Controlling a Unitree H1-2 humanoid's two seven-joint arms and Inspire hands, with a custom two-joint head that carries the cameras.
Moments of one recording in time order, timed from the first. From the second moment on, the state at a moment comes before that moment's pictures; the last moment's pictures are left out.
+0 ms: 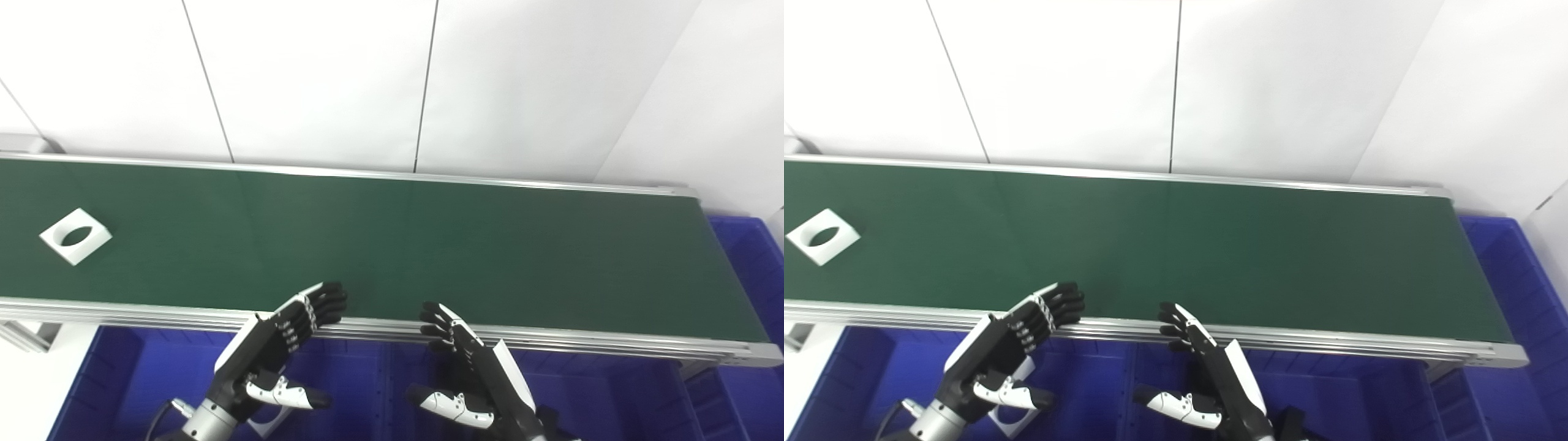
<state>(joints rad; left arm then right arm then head) 0.24 0.19 -0.14 -0.13 -0.22 -0.18 -0.45 0.34 -0.09 0.29 -0.19 -0.27 -0.16 0.09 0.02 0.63</state>
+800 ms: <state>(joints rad) 0.14 0.42 0.03 -0.59 0.08 0.08 -0.39 0.34 -0.09 0.30 -0.17 -0.27 -0.17 0.09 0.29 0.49</state>
